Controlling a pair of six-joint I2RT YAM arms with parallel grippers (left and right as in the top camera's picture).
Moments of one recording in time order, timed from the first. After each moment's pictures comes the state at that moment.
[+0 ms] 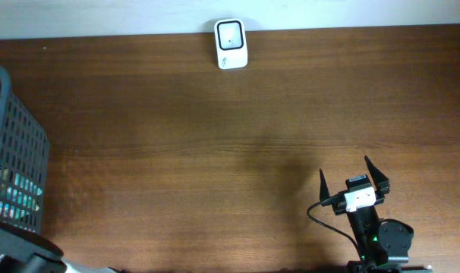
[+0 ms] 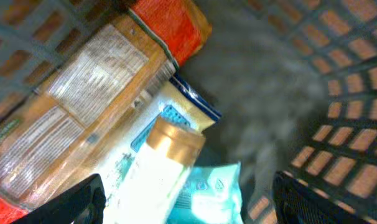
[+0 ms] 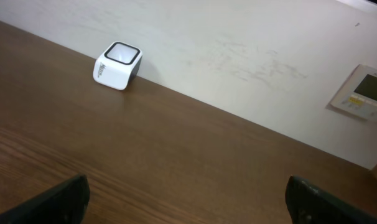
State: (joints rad) left arm 0.95 1.81 1.62 -0.89 0.10 0.14; right arm -0.07 0.01 0.01 -0.05 -0.23 -0.34
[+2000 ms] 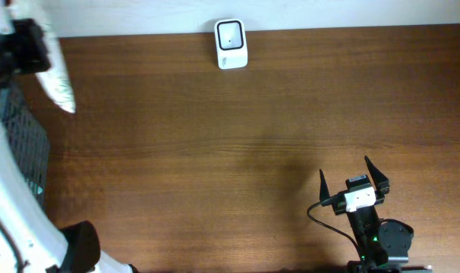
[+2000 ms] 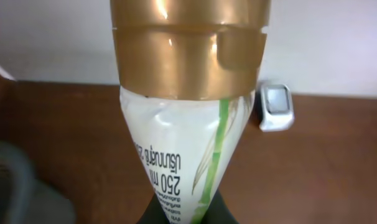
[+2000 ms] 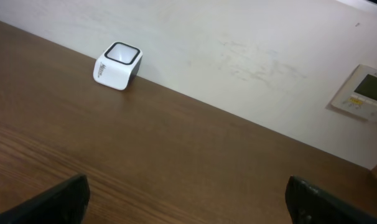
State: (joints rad) left arm 0.24 1.78 2.57 -1.42 0.26 0.06; right arm -0.07 0.01 0.01 -0.05 -0.23 -0.34
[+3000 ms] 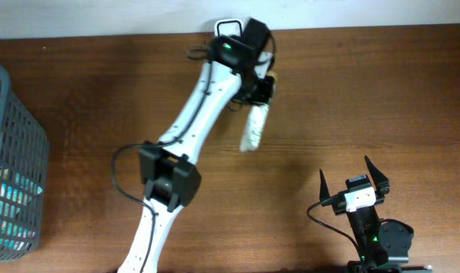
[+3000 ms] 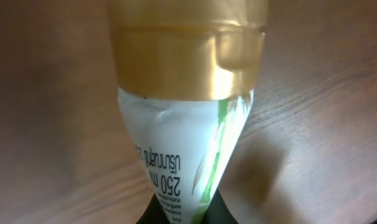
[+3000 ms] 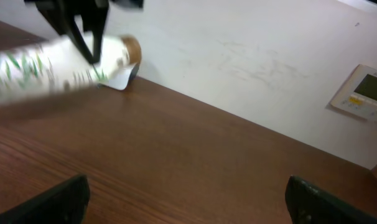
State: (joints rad) left arm -0.56 2.47 2.57 -1.38 0.25 -0.27; right arm -0.07 0.01 0.01 -0.05 -0.23 -0.34
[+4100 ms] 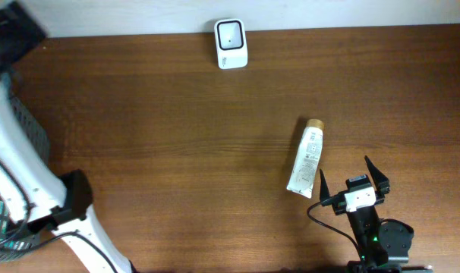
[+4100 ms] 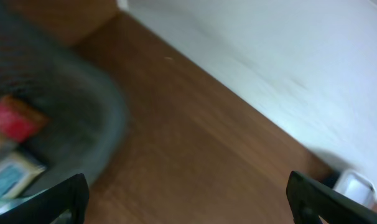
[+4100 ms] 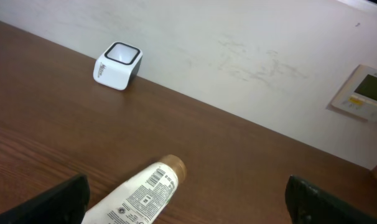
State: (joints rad) left arm 0.33 2.17 3.13 -1.69 -0.07 -0.37; right arm -0.07 0.01 0.01 -0.05 -0.23 -0.34
